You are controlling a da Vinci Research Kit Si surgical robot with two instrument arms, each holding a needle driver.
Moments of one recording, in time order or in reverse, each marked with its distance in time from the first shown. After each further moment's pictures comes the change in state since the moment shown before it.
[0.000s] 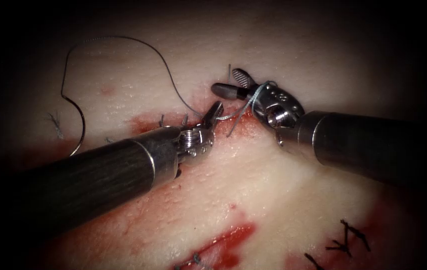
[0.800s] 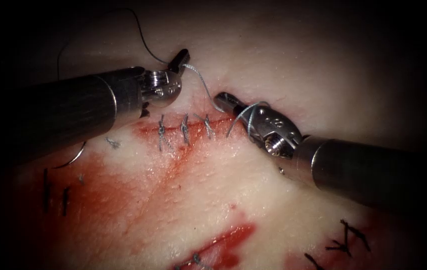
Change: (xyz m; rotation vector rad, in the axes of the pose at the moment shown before) right arm -0.003 -0.003 -0.004 0.053 0.128 -0.257; left arm -0.005 -0.011 0.005 -0.039 -0.094 -0.009
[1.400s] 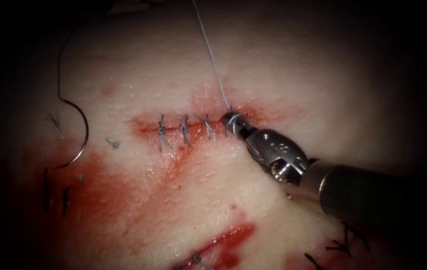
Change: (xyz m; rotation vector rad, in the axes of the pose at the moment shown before) right arm -0.002 -0.002 -0.004 -0.017 -0.047 -0.087; left arm -0.002 -0.011 0.013 0.074 0.003 0.021
